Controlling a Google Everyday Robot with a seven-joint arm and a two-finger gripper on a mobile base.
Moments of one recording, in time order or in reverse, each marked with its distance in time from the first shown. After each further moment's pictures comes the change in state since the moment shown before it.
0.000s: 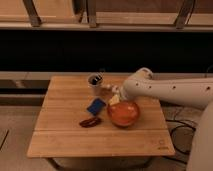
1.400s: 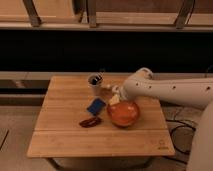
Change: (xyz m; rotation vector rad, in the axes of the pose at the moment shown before) arm 0.000 0.000 0.000 0.000 0.000 0.000
